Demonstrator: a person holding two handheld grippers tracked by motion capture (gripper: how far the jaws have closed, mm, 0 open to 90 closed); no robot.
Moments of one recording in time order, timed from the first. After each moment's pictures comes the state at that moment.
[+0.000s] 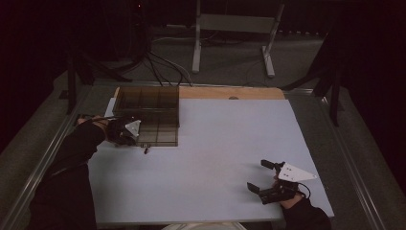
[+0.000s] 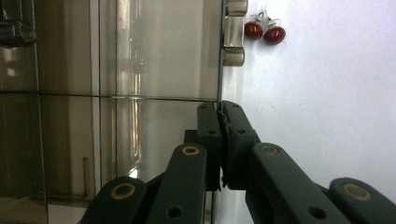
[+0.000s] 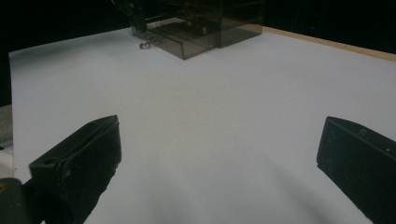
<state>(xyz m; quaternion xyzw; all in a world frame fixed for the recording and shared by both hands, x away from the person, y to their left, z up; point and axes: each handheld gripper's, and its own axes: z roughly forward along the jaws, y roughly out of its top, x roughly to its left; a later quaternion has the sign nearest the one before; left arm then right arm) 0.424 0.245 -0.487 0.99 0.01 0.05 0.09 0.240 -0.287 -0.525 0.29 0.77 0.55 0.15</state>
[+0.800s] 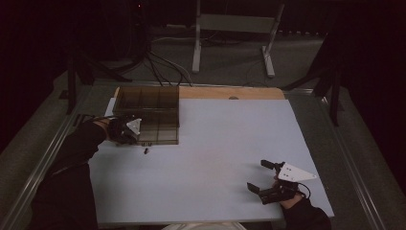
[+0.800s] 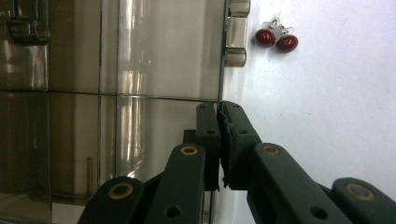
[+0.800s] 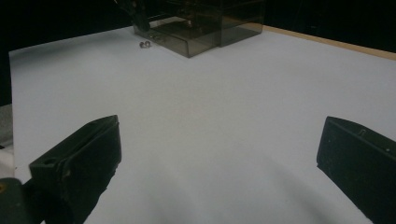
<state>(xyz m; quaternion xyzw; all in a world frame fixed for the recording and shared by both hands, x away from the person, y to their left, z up) 0.428 0.244 -0.488 0.99 0.04 0.05 0.09 0.240 -0.288 -0.525 0.29 0.77 0.55 0.15</state>
